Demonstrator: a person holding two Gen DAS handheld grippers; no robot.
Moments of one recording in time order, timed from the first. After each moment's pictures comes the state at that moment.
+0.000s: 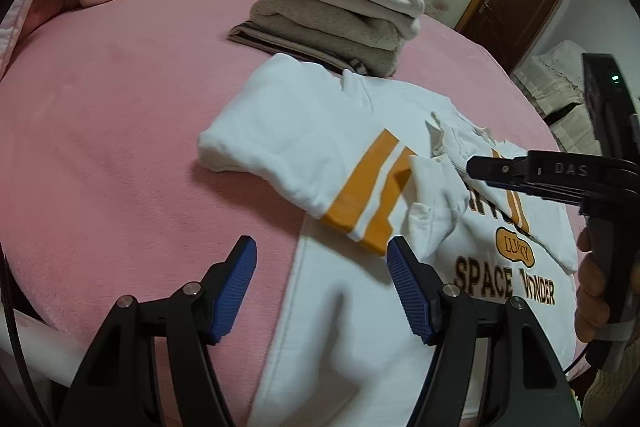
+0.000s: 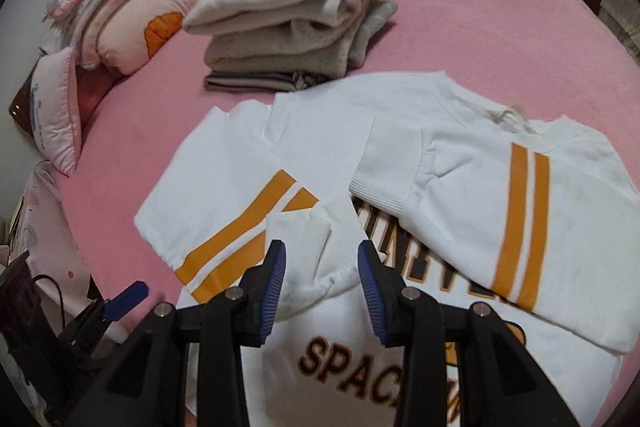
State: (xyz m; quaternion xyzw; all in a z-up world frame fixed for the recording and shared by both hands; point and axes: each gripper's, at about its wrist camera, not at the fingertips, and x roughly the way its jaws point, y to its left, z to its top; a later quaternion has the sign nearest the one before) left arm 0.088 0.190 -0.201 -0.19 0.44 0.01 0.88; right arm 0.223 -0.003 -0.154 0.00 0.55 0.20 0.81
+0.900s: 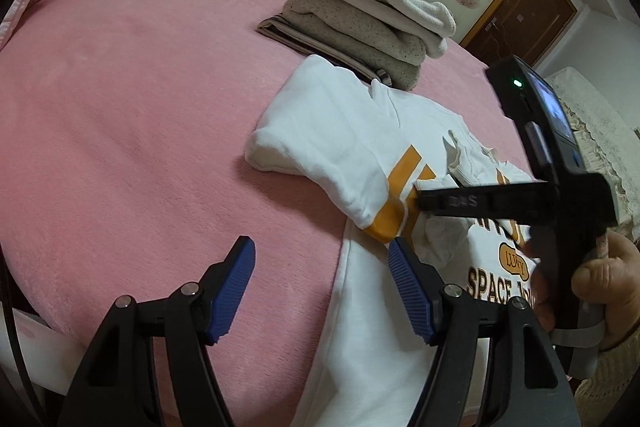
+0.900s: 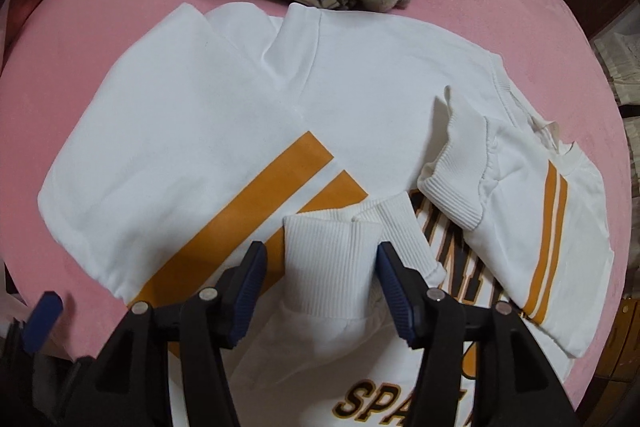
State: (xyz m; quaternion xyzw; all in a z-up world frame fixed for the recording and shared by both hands) left arm 0.085 0.230 -0.211 -0.23 0.43 0.00 0.87; right arm 0.231 0.094 -0.206 -0.18 0.61 0.10 0.77
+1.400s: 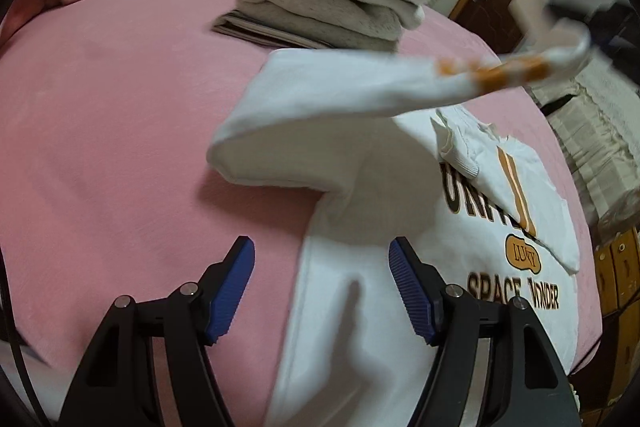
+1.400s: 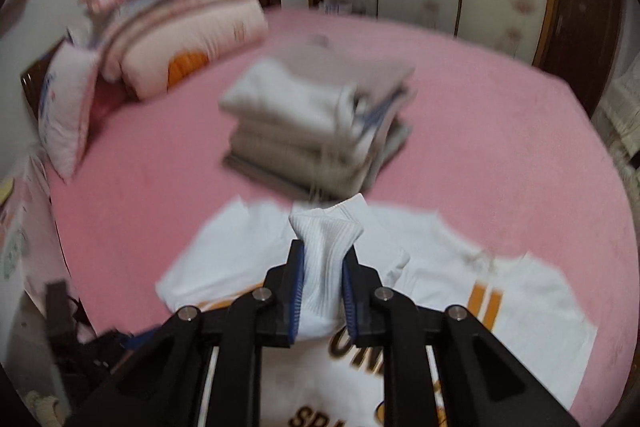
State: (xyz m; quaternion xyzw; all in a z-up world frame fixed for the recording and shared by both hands) left arm 0.131 0.186 -0.215 -0.18 0.46 -0.02 0.87; right arm 0.229 0.015 -0.034 -0.08 0.37 0.22 0.90
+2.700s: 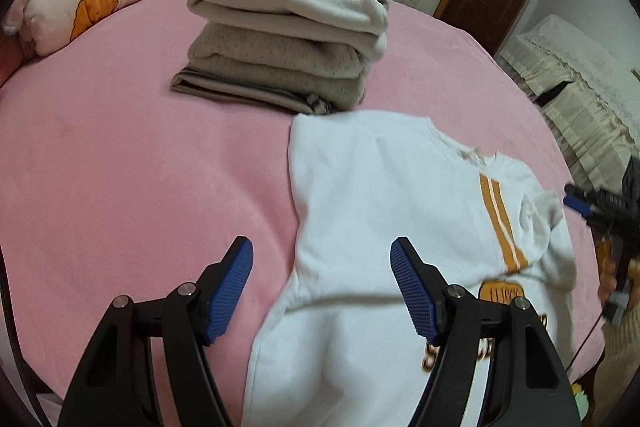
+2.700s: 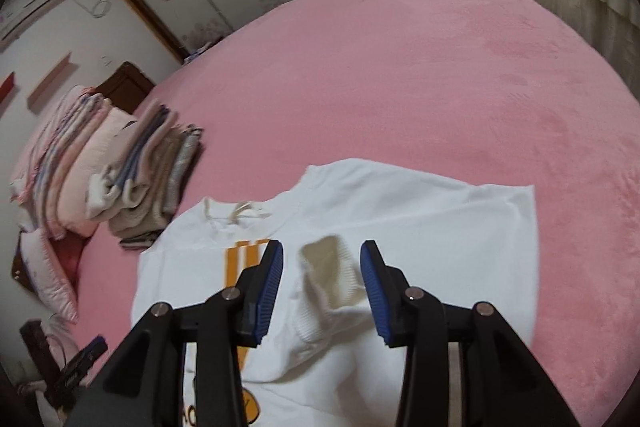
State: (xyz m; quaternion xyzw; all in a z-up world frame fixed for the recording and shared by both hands) left arm 0.184 0.161 -0.165 -0.14 0.45 -0.02 0.88; right arm 0.271 -0.290 -0.139 0.19 0.46 0.11 0.86
